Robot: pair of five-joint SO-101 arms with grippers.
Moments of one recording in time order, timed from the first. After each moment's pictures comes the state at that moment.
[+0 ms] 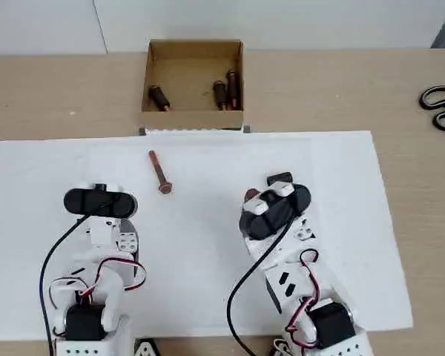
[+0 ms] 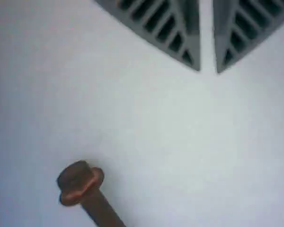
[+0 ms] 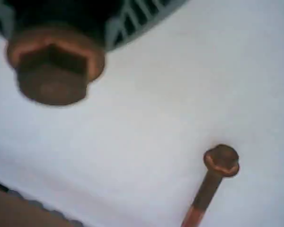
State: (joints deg) left arm -4.3 -103.5 90.2 64.4 -0.8; right arm -25.1 -103.4 85.7 46.4 5.2
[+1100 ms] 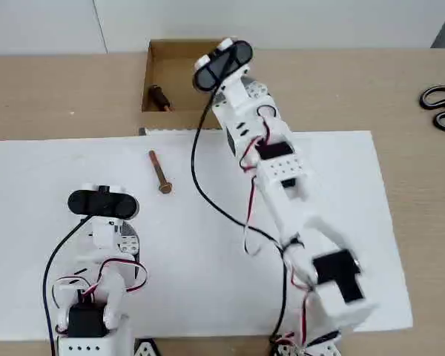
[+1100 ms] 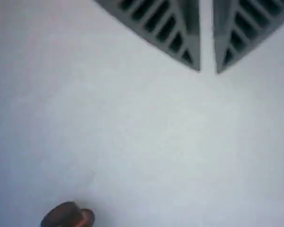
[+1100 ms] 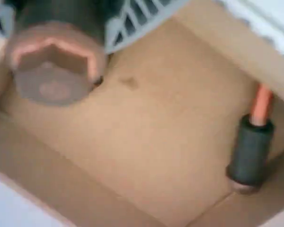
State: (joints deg) left arm -4.7 -103.5 92.8 64.4 -0.9; right arm -19.8 9.1 13.7 3.3 19.0
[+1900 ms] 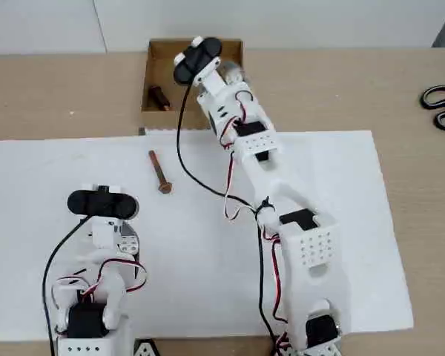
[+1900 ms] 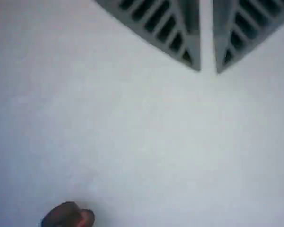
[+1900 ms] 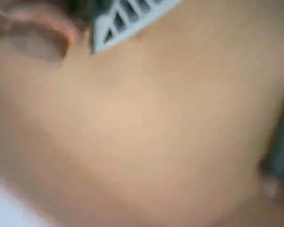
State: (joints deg) left arm -4.7 -103.5 92.8 64.4 -0.9; right arm -21.0 40.2 -19.1 5.7 24.3
